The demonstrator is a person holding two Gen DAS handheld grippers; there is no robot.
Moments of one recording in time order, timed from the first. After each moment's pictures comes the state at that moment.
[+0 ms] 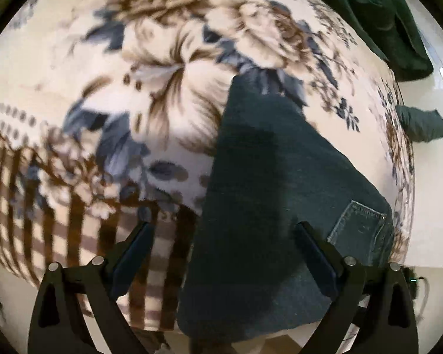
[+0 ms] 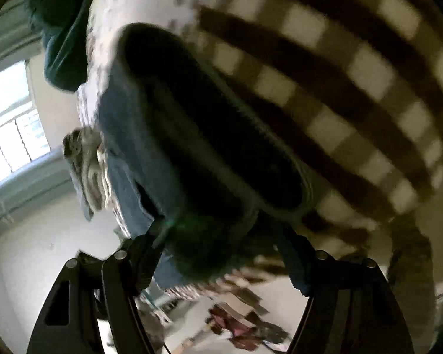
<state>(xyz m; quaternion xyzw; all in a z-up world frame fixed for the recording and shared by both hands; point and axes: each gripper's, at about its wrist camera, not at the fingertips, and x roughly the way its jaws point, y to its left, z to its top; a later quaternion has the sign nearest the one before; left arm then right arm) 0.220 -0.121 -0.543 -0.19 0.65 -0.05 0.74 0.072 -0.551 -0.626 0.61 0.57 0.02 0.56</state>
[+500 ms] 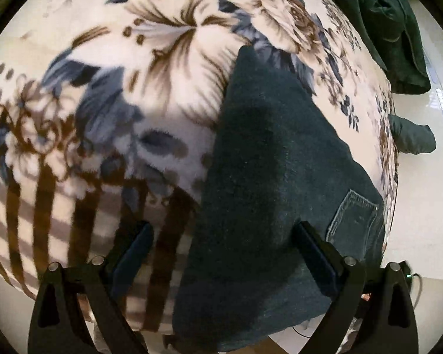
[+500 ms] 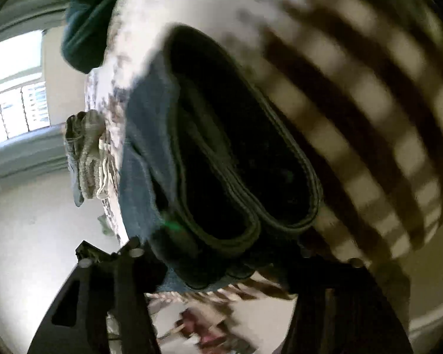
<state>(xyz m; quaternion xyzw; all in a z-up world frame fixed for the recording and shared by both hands) 0.213 -0.113 -0.568 -0.26 0.66 -0.07 0.71 0.101 -0.551 -0.600 0.54 0.57 0.05 0.61</state>
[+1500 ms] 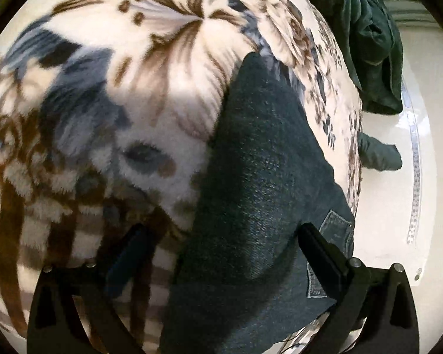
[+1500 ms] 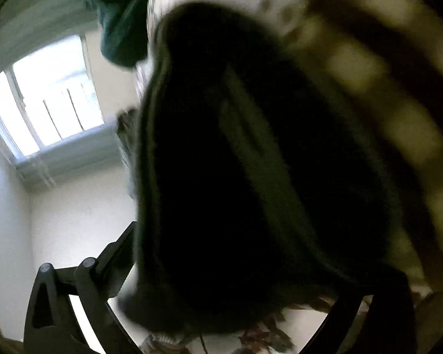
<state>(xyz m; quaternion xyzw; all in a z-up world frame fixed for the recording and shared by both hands) 0.219 -0.091 -0.594 -0.35 0.62 -0.14 0.68 0.141 -0.520 -0.608 0.60 0.52 0.17 0.59</state>
